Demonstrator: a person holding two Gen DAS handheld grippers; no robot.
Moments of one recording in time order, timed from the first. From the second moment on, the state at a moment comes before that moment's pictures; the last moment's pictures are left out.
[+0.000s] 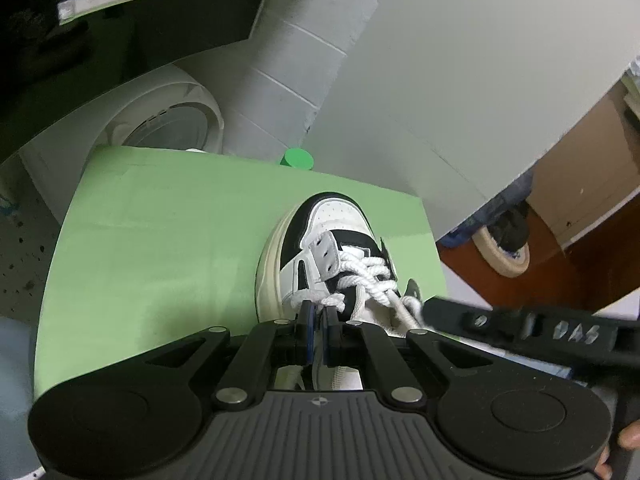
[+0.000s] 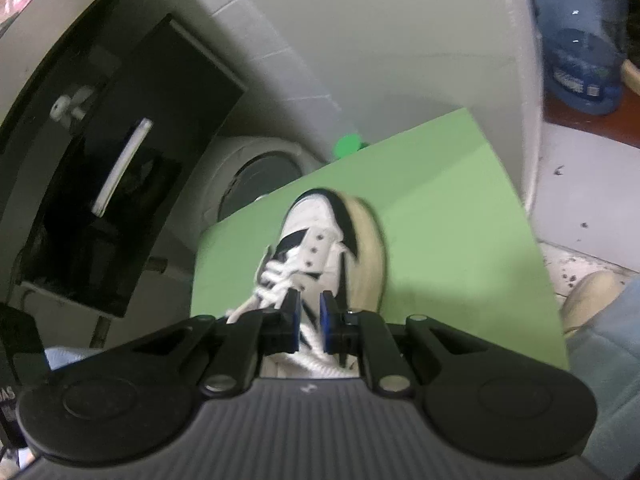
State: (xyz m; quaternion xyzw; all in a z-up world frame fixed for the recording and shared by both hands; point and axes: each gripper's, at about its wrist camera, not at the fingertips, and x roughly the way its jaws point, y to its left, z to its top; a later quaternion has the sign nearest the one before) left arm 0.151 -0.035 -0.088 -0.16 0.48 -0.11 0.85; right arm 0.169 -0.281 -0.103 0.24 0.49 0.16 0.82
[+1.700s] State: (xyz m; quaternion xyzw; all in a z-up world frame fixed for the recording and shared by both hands) left arm 0.130 -0.011 0.083 -0.13 0.23 -0.16 0.95; right arm 0.146 -0.241 -0.095 0.14 0.51 0.24 0.82
